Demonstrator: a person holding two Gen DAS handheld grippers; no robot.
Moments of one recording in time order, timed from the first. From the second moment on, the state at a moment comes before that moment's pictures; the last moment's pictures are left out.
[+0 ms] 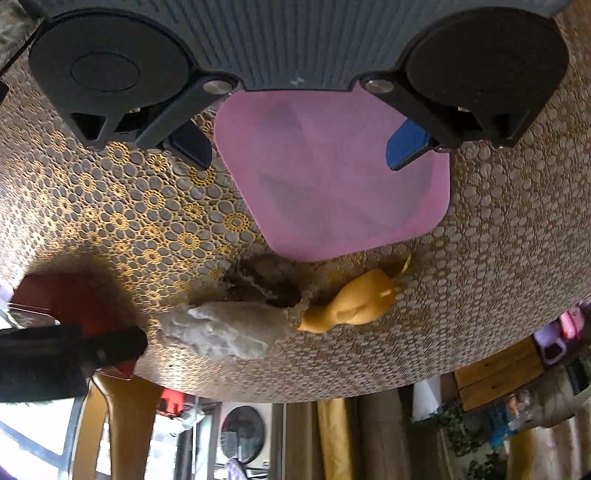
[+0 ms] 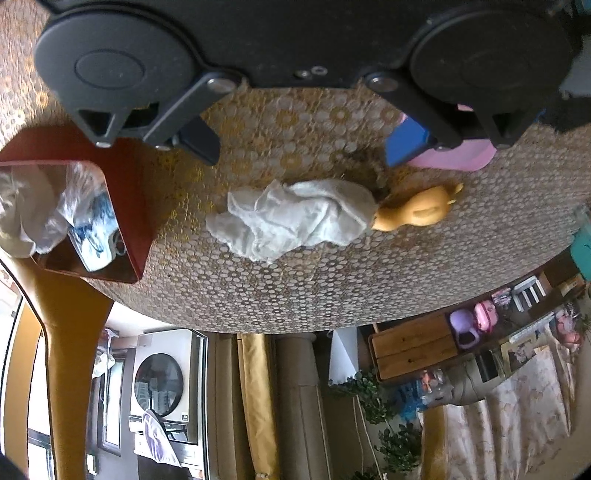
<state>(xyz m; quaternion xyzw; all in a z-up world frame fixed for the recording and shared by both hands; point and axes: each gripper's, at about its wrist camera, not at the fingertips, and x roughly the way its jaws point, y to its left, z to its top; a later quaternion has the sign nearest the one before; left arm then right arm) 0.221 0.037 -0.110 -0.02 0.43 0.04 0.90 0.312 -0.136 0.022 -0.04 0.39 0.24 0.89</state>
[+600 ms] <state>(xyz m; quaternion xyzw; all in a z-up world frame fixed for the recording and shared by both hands) 0.220 0.042 -0.118 -0.04 0.42 0.08 0.90 0.380 -0.074 -0.020 -0.09 0.38 0.25 0.89</state>
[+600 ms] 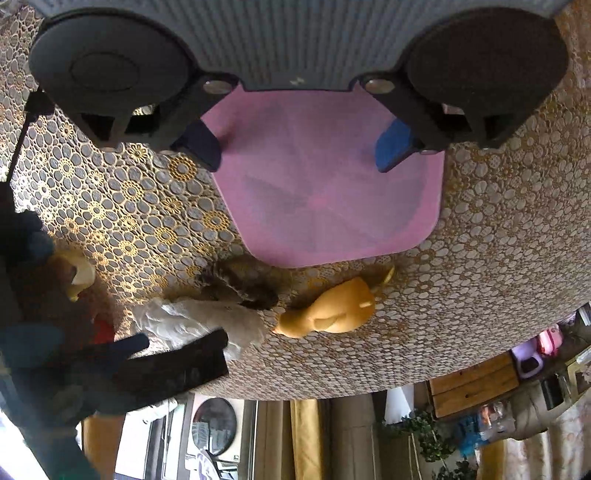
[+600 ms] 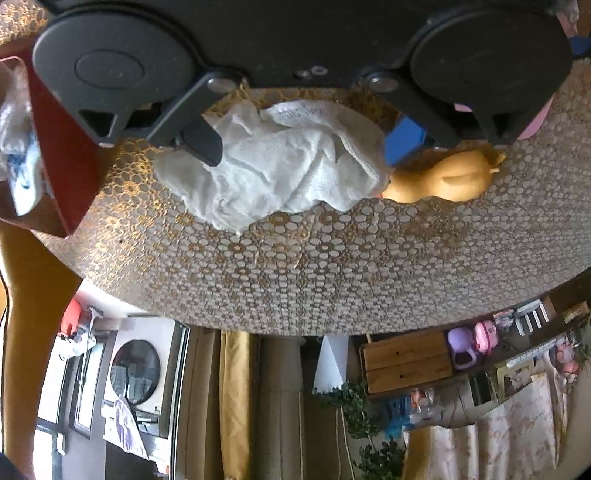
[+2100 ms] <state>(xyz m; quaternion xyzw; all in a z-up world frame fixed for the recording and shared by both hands) 0.336 0.111 -0.088 0.01 0.38 -0.07 0.92 0.355 -0.145 0.011 -0.07 0.38 0.27 0.88</state>
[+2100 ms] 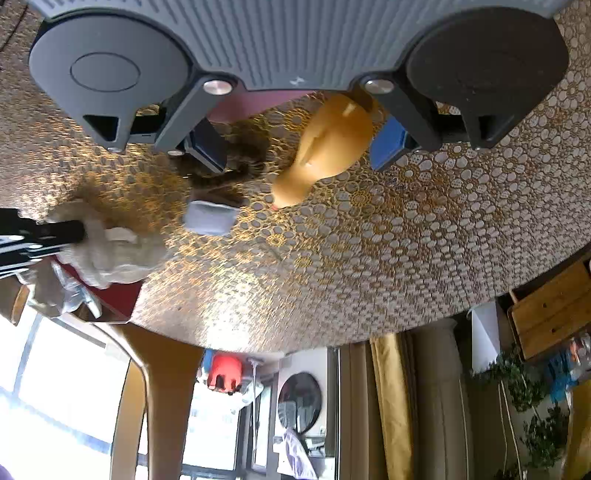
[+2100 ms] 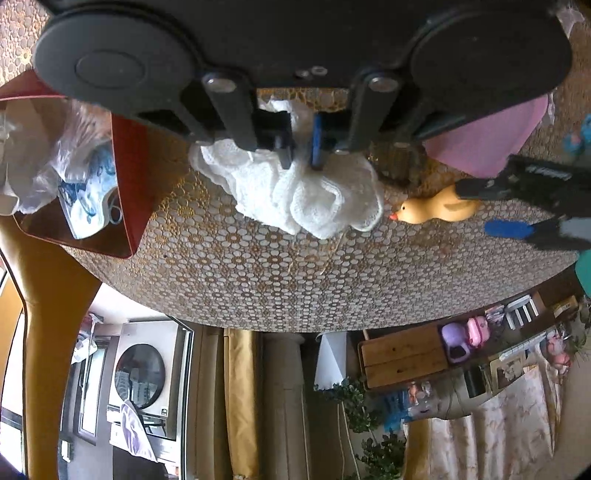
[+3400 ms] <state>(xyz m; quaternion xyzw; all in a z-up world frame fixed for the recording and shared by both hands) 0.312 0.077 -0.015 -0.05 0.36 -0.04 0.93 0.307 -0.209 0.090 -0.05 0.32 0.26 0.91</state>
